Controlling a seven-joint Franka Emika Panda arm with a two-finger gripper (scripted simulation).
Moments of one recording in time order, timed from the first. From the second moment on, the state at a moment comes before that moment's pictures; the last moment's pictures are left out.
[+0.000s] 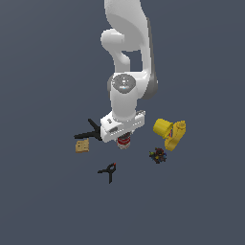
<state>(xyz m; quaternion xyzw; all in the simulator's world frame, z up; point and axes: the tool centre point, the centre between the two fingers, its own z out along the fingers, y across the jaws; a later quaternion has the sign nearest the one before) -0.011 0.005 0.113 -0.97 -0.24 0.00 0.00</state>
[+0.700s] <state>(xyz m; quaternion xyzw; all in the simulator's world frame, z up) -0.033 -0.060 0.238 -0.97 -0.24 0.00 0.00</state>
